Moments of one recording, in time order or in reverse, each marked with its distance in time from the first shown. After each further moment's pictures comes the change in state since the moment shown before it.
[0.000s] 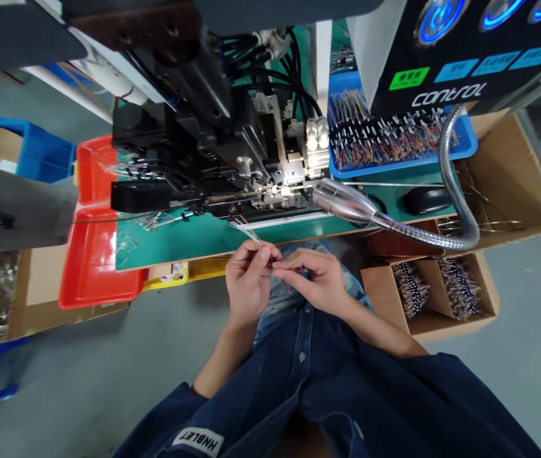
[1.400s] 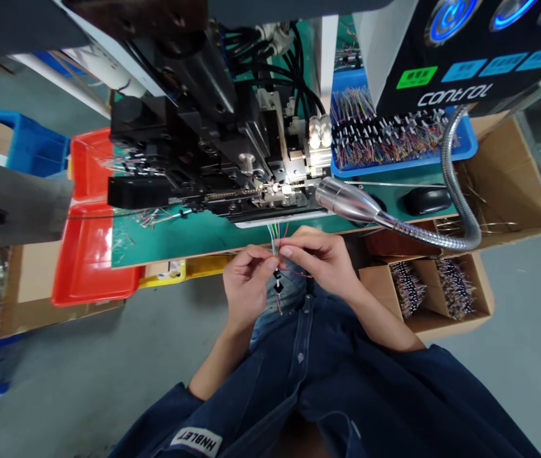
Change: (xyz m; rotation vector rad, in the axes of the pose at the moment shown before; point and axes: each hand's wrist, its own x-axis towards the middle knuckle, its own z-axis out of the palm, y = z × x) left_hand -0.011 0.006 -0.007 0.130 -0.101 0.046; right_hand 0.032 -0.021 -0.013 0.044 -0.051 0.040
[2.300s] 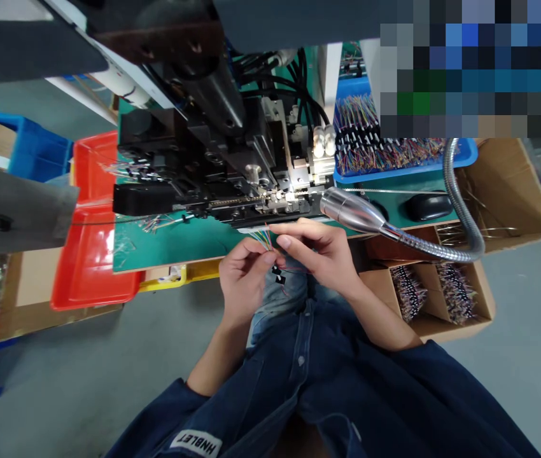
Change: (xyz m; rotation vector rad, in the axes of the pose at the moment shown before) left_hand 0.021 0.010 0.000 -0.051 -0.059 0.059; right_hand 0.021 -0.015 0.005 -0.097 0.028 -0.038
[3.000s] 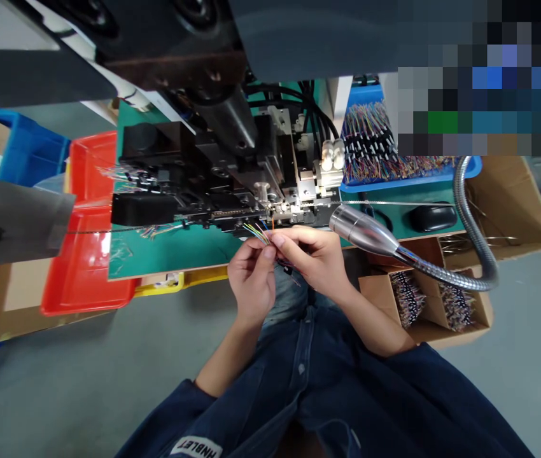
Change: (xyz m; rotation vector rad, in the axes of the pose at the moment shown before) left_hand 0.014 -0.016 0.015 -0.081 0.166 0.027; right_hand 0.013 0.010 0.018 0.035 0.090 0.142
